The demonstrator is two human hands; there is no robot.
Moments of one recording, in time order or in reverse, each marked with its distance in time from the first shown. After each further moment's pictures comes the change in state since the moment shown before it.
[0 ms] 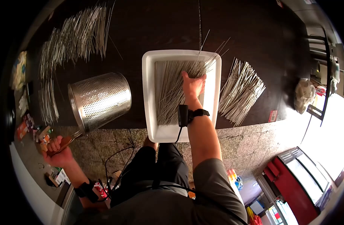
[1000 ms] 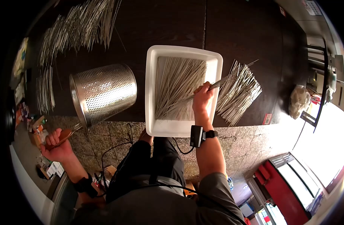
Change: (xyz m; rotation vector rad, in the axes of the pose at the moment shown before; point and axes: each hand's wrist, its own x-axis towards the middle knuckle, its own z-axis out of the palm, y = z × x) left_hand -0.020 0.001 -0.007 -0.079 0.074 0.025; right_hand -0.031 0.025 -0.063 1.088 -0.226 0.063
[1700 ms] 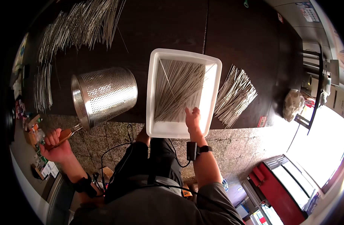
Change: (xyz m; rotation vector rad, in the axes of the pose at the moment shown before) left_hand 0.004 0.006 -0.009 -0.049 -0.138 -0.018; right_hand -0.050 0.062 -0.075 -1.063 -0.138 0.163
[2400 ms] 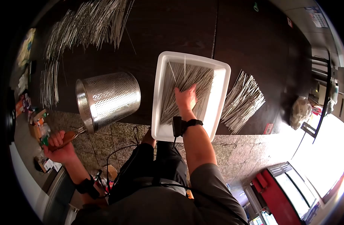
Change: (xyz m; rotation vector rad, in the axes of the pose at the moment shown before) left_hand -0.007 0.004 0.004 0.061 0.040 0.036; right_hand 0.035 -0.130 0.054 -0.329 0.126 -0.182
